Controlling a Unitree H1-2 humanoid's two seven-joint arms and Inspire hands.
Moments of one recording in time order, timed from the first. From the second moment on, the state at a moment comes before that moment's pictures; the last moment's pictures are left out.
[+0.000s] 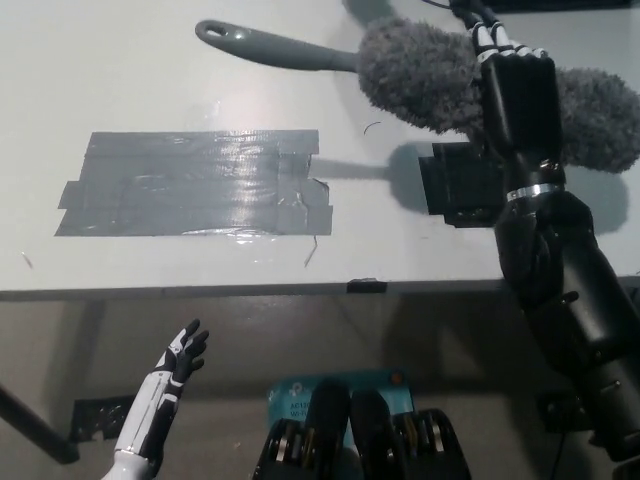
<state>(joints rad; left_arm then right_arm) 0.03 0.16 -0.05 0.03 0.07 -0.14 -0.09 -0.78 -0.19 0.23 0.45 -0.94 0.03 -0.41</state>
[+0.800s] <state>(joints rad) 0.02 0.16 -0.05 0.03 0.07 -0.14 -0.09 -0.85 -0.24 0.29 0.88 -0.83 -0.03 -0.37</state>
